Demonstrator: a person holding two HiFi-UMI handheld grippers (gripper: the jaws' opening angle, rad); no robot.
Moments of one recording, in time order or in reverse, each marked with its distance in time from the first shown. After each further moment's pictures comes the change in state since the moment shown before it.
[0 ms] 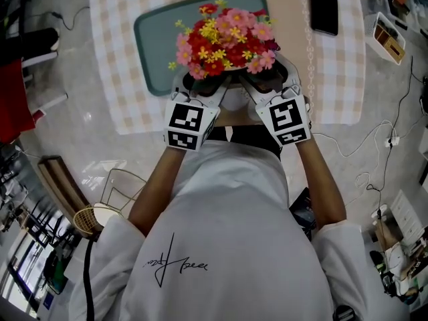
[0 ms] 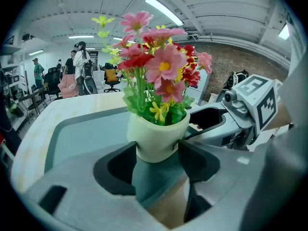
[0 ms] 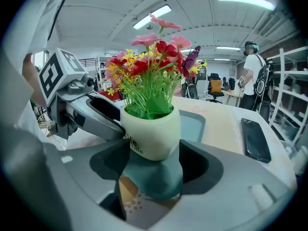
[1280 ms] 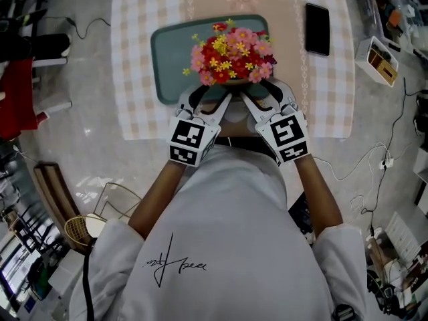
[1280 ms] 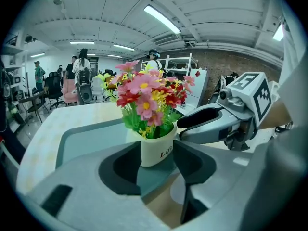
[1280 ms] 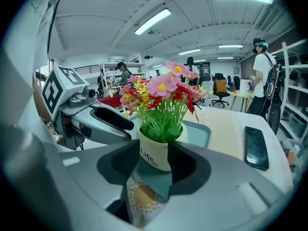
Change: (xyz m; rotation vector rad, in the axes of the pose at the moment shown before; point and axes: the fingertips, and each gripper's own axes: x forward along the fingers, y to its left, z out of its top) left arm -0.037 -0.018 0.022 0.012 -0.080 -0.011; right arm -0.032 0.023 0.039 0.015 -0.040 0.079
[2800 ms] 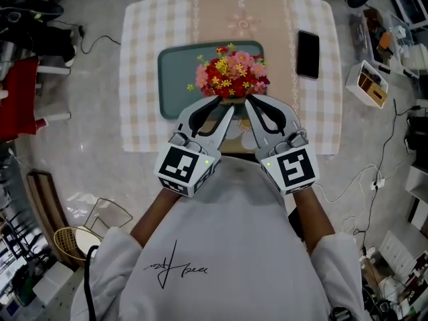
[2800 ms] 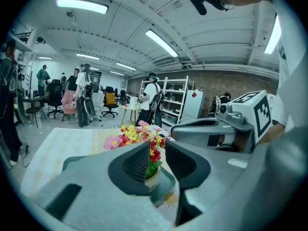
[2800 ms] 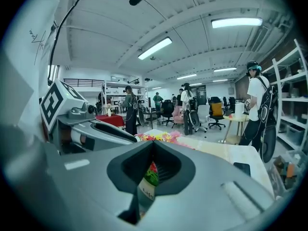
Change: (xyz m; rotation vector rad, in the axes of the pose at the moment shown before) left arm -0.057 -0.036 0.099 -0.029 -0.245 -0.035; right arm -0.068 0.012 0.112 -0.052 -0.293 -0.049
